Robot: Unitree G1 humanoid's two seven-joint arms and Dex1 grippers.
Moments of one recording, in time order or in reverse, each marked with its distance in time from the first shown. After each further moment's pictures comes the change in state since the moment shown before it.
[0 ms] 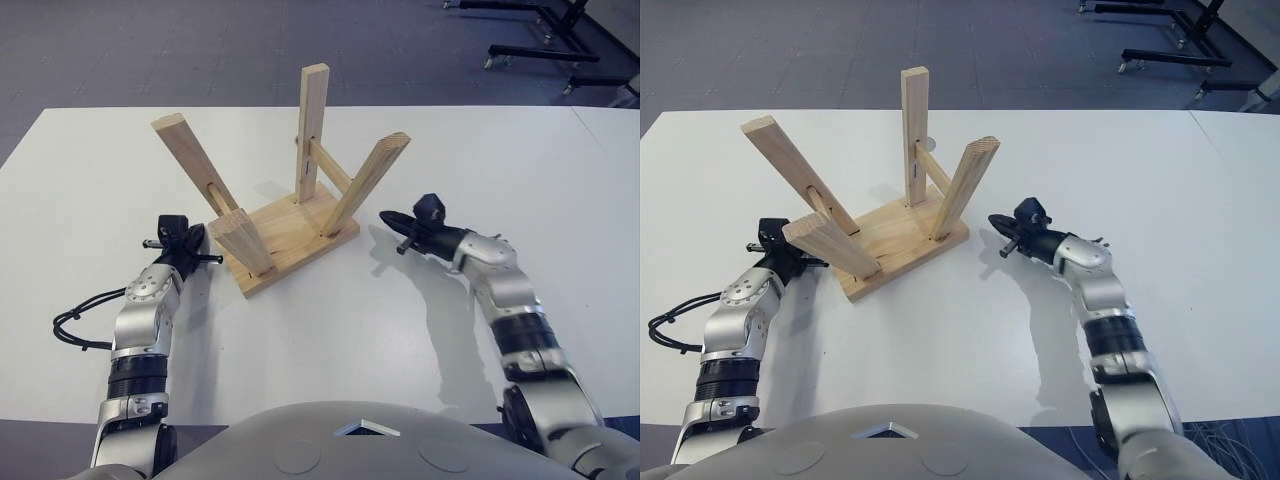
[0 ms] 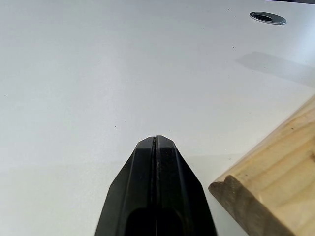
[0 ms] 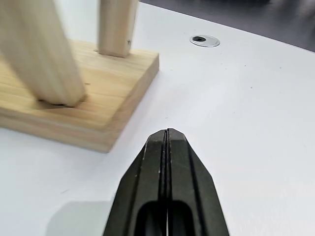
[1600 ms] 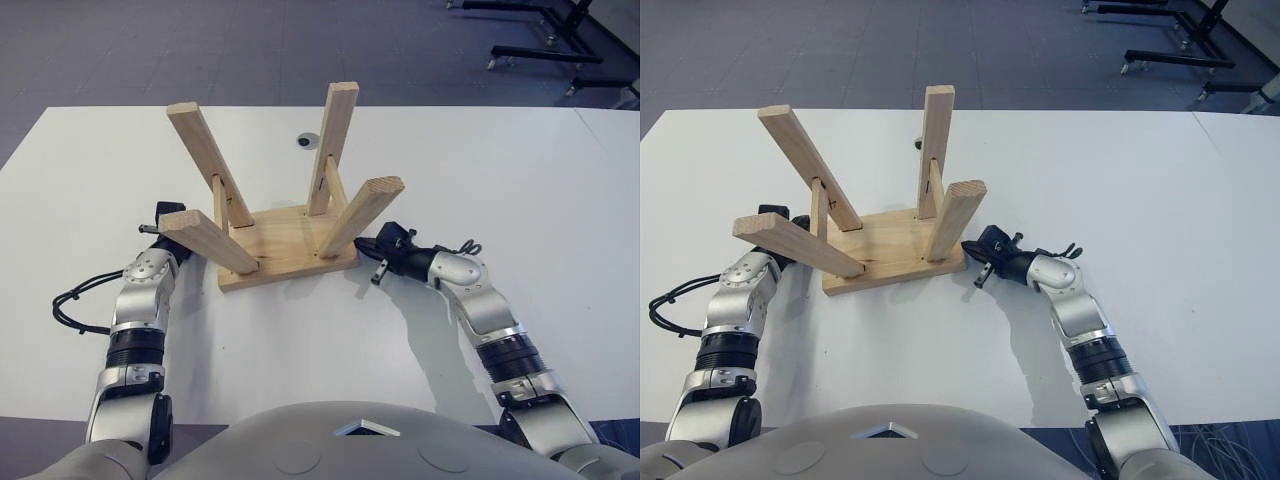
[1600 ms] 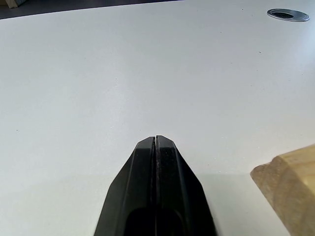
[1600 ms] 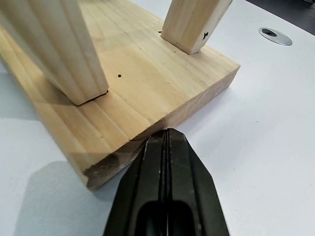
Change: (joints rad) left arm -0.132 0.045 -0.016 0.243 0.053 -0.146 -0.029; right arm 0.214 -0.036 0.122 -0.426 -0.103 0.155 0.009
